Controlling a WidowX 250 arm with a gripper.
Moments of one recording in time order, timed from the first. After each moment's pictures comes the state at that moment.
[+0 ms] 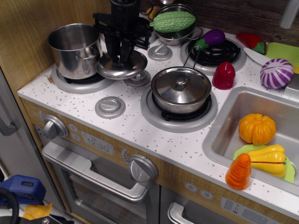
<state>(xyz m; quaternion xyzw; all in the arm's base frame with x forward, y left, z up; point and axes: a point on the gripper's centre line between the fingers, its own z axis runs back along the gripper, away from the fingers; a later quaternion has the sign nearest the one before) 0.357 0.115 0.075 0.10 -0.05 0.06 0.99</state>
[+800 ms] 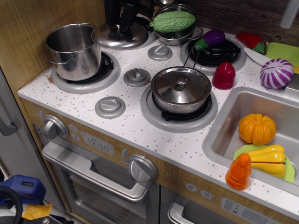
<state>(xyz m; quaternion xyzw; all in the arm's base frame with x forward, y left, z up) 0.355 0.108 0.131 0.14 -0.02 0.07 0.99</state>
